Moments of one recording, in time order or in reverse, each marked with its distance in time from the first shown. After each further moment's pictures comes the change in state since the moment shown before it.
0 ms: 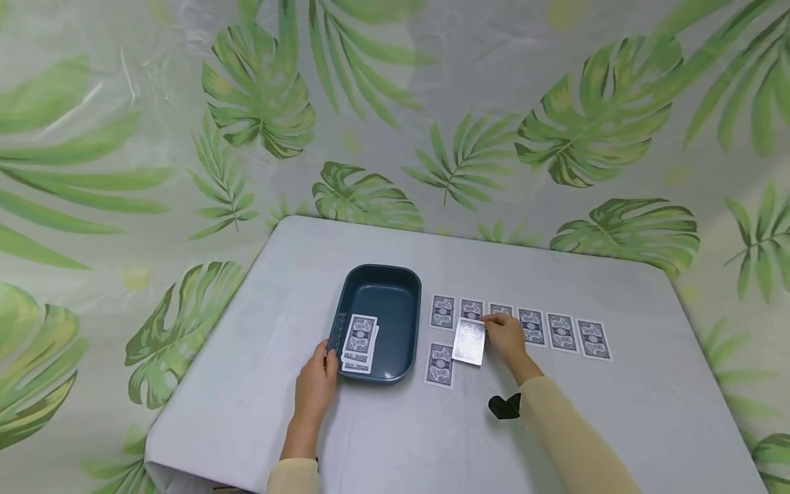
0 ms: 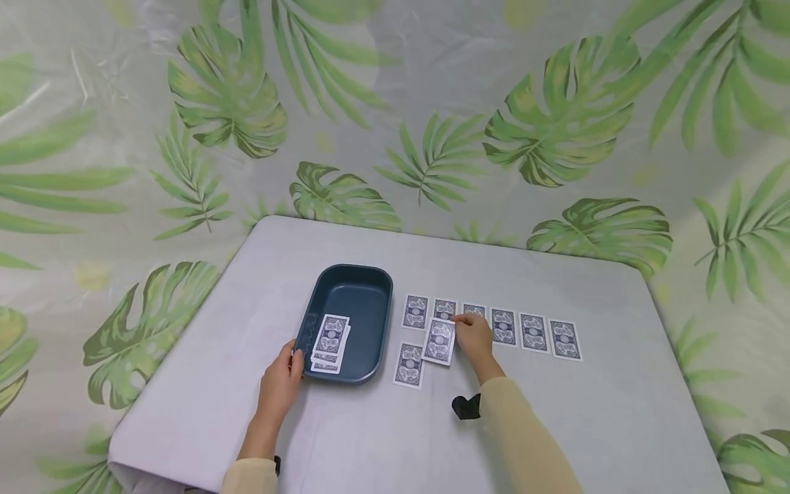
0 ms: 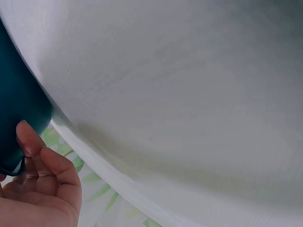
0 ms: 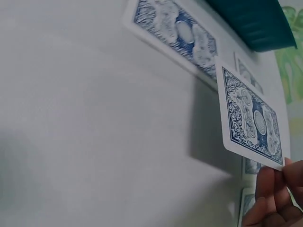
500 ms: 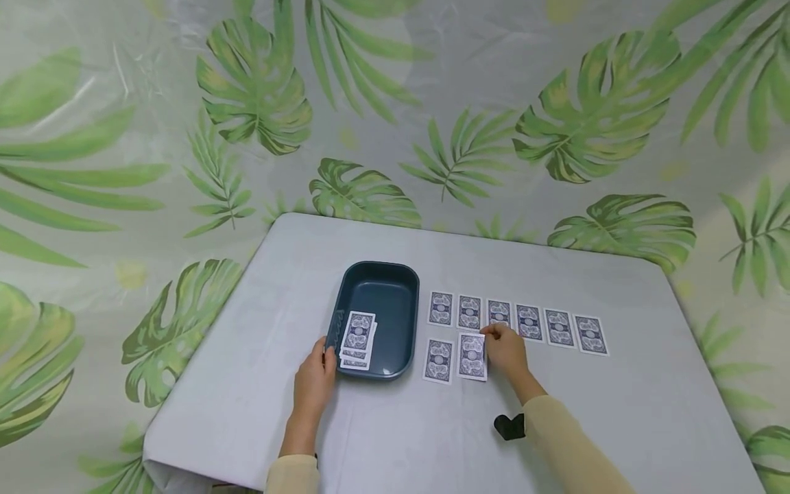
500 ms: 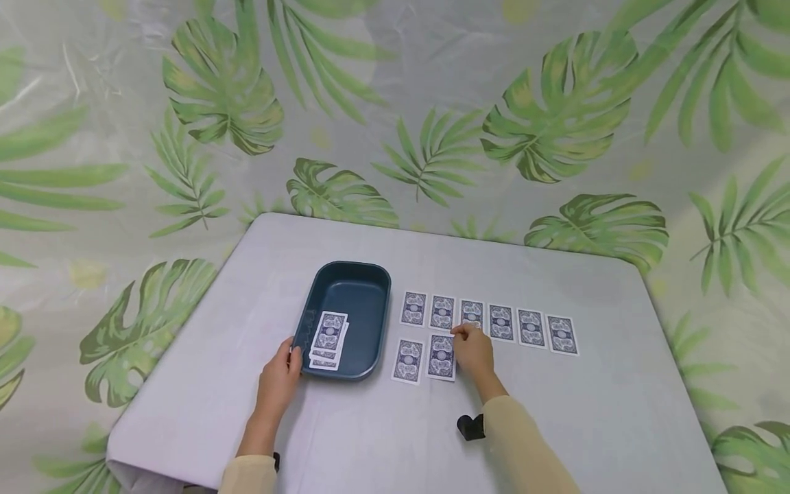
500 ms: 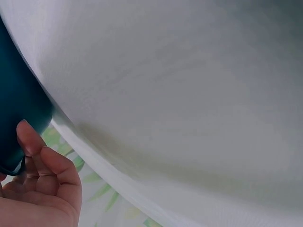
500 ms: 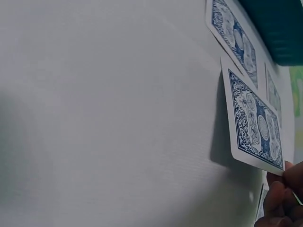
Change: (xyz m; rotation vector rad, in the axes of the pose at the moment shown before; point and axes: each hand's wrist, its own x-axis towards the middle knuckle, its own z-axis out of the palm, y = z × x) left_hand 0.001 -0.001 0.000 0.004 -0.005 -0.002; right_hand -0.024 0.019 -0.001 -0.177 0.008 -0.110
